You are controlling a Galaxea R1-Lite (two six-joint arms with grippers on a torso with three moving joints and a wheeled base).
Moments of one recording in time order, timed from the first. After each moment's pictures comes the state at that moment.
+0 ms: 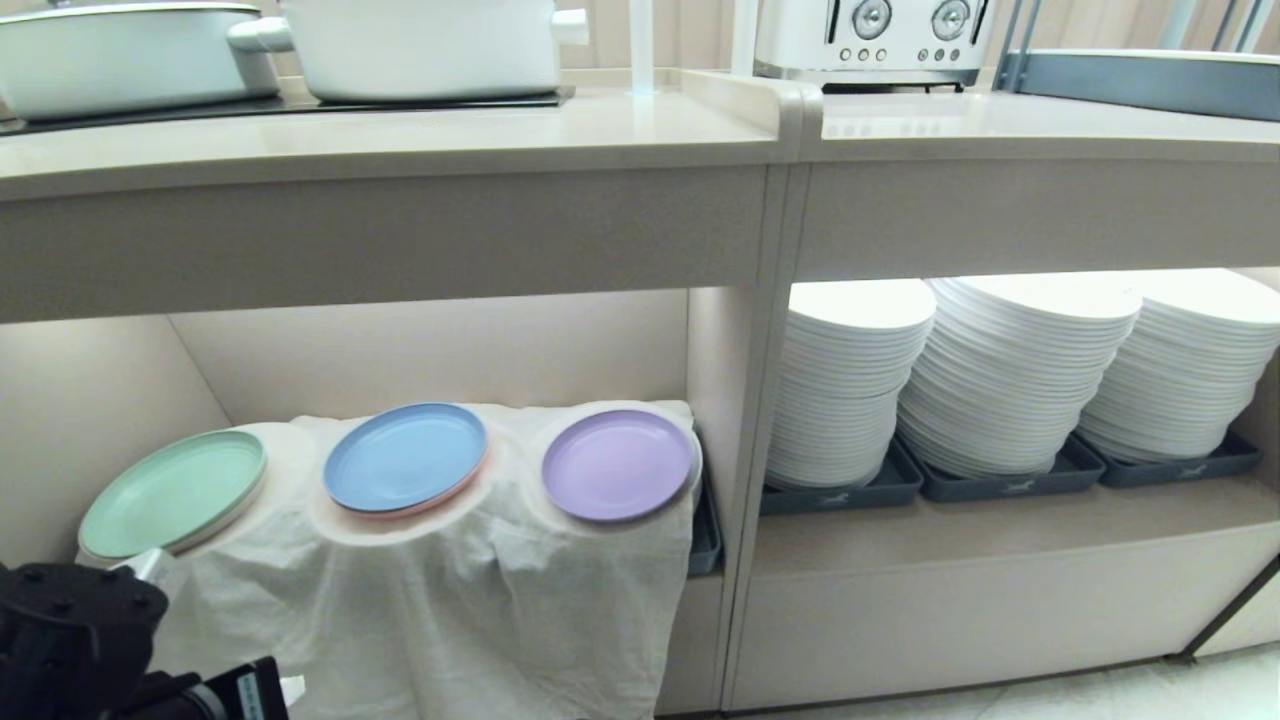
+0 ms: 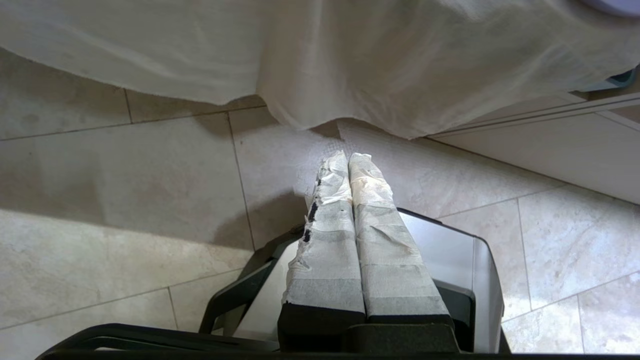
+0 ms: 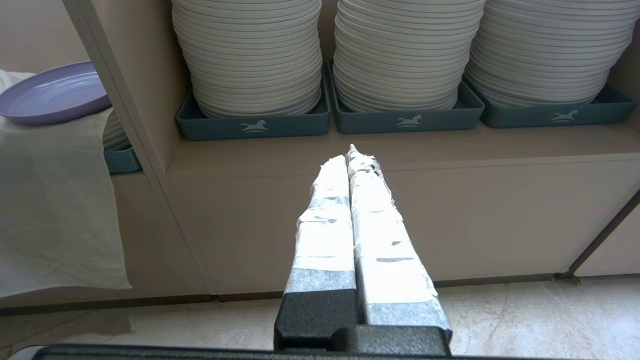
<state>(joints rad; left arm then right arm) -0.44 1.15 -0.32 0.02 0.26 -0.75 0.00 0.00 0.00 0.00 0.00 0.00</state>
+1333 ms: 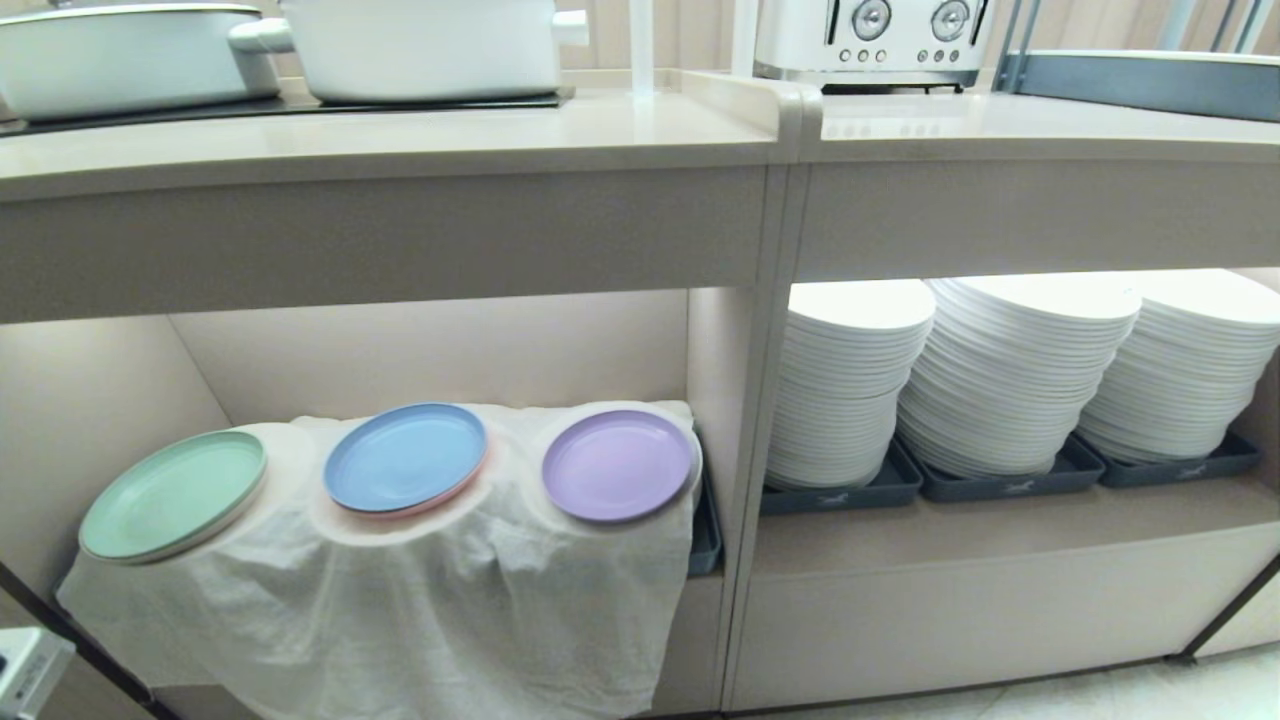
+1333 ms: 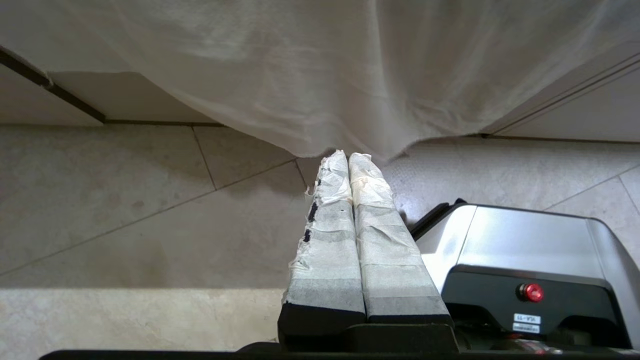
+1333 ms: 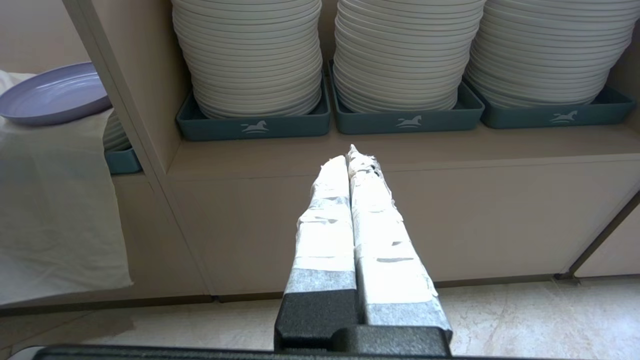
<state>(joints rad) 0.11 0.84 -0.12 -0.04 -0.09 -0.07 0.00 0.00 0.00 0.00 0.00 0.00</state>
